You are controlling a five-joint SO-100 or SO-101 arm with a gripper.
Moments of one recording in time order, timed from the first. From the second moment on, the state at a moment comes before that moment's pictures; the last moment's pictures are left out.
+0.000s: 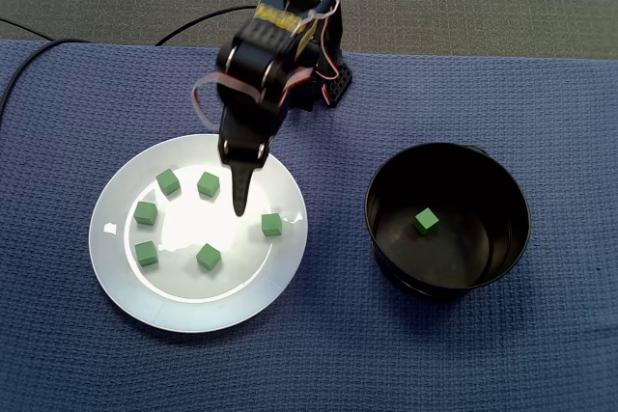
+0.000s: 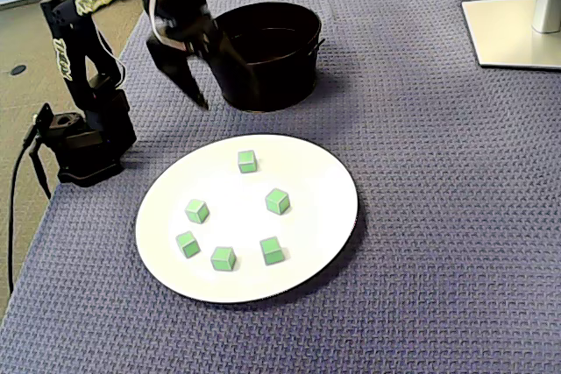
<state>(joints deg) 23.0 90.7 77.6 94.8 -11.0</state>
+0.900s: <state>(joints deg) 18.8 72.4 91.2 77.8 -12.3</state>
